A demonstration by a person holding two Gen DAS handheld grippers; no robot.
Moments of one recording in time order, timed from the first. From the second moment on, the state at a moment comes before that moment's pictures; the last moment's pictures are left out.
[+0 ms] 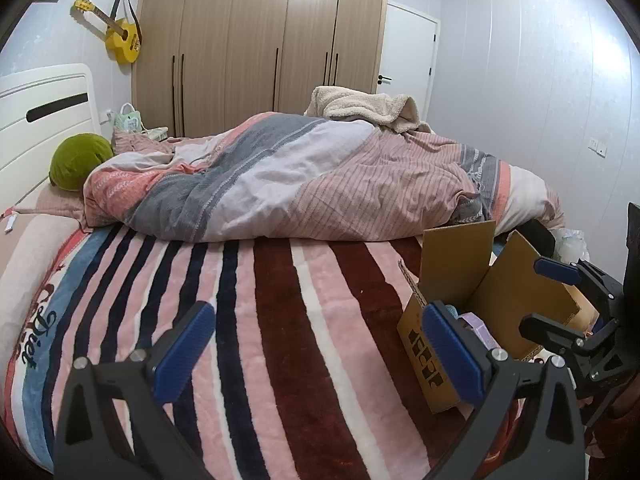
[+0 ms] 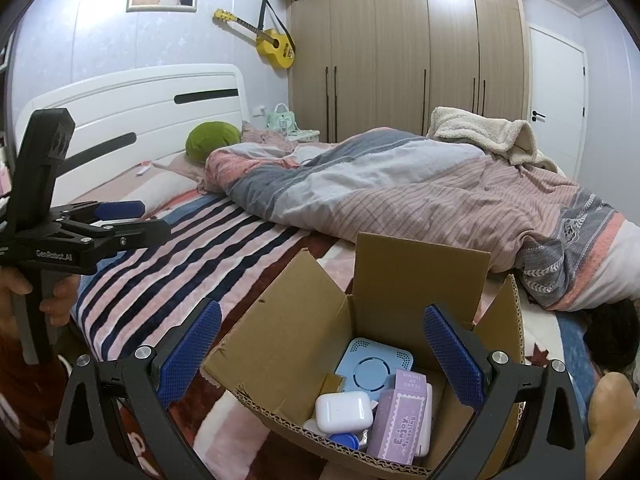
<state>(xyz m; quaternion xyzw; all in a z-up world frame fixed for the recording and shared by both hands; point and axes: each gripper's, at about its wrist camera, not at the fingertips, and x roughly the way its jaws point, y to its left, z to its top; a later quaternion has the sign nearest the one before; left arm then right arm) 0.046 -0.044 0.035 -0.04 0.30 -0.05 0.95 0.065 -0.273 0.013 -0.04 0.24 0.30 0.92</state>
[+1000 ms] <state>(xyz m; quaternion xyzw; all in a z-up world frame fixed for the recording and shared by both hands) 0.051 -0.051 0.035 -0.03 0.31 -0.05 0.95 0.067 -0.286 0.010 -0.04 0.24 0.30 0.92</state>
